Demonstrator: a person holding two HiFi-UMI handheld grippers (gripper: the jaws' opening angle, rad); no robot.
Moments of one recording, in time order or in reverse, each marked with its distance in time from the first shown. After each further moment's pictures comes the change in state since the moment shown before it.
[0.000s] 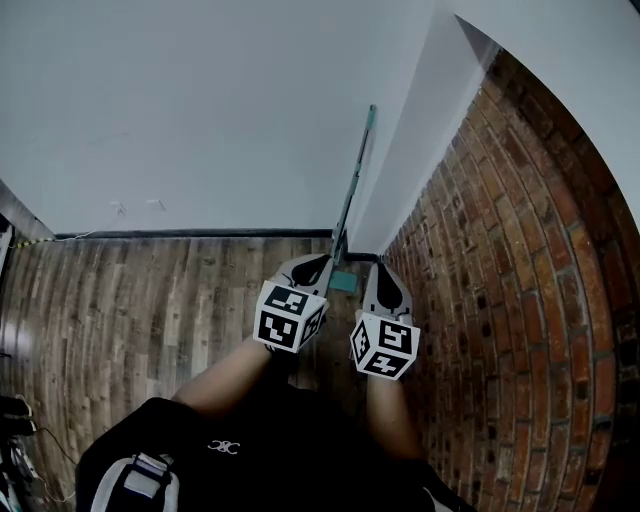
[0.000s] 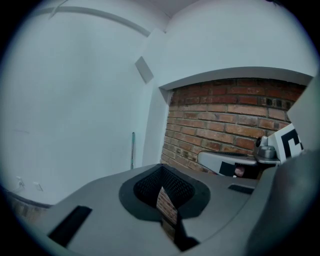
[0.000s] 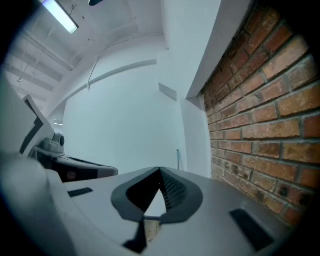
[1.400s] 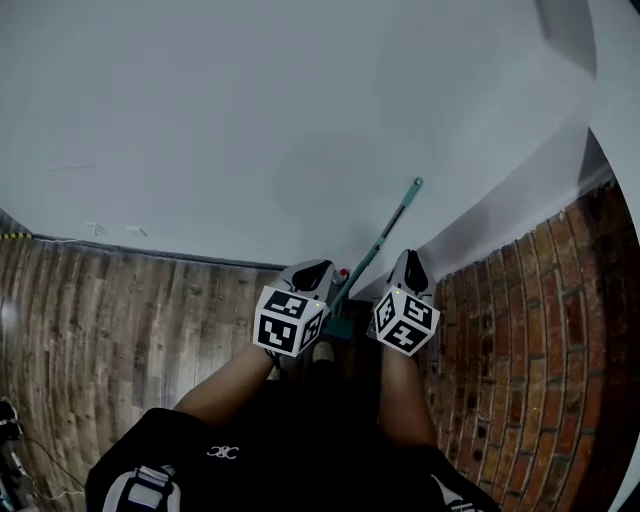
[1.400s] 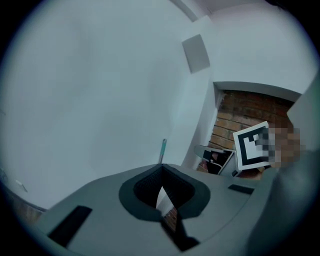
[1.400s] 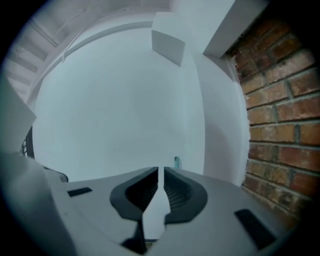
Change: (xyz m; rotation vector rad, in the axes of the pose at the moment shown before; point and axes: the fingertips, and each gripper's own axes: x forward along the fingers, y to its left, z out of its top) left arm 0.211 0.245 0.076 -0.192 0.026 0.016; right arm 0.375 -0.052 0.039 -0.043 0.084 -0.152
